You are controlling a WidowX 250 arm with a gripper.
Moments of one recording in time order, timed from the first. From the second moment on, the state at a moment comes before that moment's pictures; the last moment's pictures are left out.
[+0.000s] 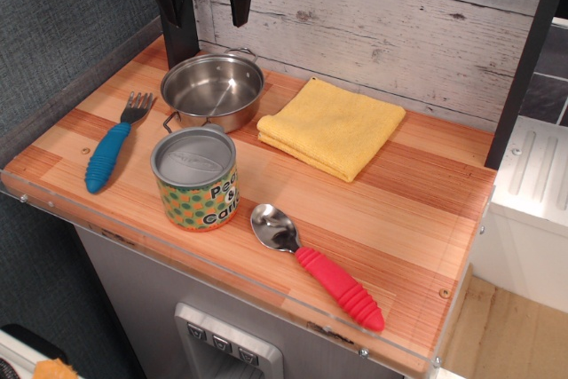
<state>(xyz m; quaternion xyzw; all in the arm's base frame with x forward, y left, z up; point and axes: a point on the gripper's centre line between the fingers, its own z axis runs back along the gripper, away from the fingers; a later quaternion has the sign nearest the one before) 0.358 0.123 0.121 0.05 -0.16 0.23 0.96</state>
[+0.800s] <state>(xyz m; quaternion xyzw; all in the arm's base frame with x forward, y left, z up) 0.346 0.097 0.108 0.03 -0.11 0.23 0.97</state>
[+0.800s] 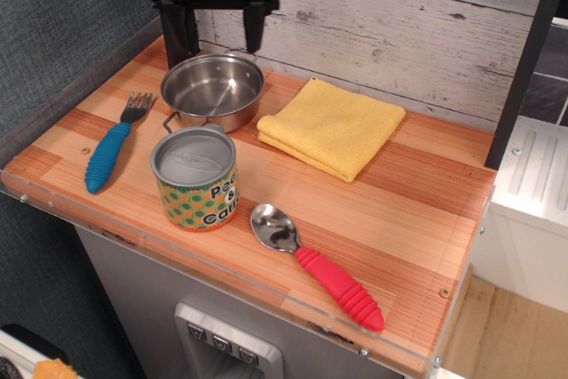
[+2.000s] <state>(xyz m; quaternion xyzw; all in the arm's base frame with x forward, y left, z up) 0.253 -0.018 0.080 0.03 -0.06 0.38 0.92</state>
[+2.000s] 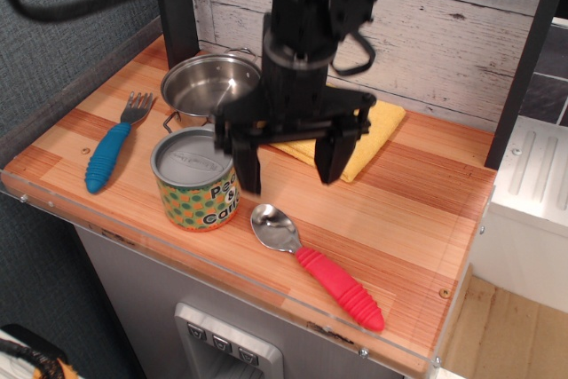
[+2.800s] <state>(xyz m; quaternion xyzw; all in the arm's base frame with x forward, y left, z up) 0.247 -0.051 0.029 0.00 -0.03 0.48 0.88</state>
